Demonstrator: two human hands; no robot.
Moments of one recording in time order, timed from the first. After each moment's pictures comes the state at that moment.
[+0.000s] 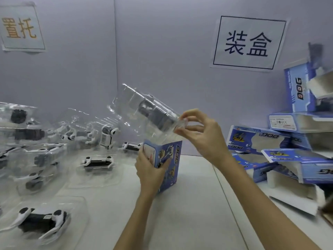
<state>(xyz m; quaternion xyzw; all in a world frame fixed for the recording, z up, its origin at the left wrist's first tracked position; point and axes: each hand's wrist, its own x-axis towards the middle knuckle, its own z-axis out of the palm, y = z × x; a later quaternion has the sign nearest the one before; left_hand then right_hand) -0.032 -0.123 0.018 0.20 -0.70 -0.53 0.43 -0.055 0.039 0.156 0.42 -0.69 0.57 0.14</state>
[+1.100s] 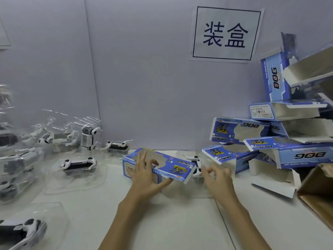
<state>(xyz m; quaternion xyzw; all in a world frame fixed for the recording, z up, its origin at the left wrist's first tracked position) -0.039 -0.115 -0.025 0.02 -0.90 -0.36 0.25 -0.101 0.131 0.001 0.08 -0.89 0.44 0.08</state>
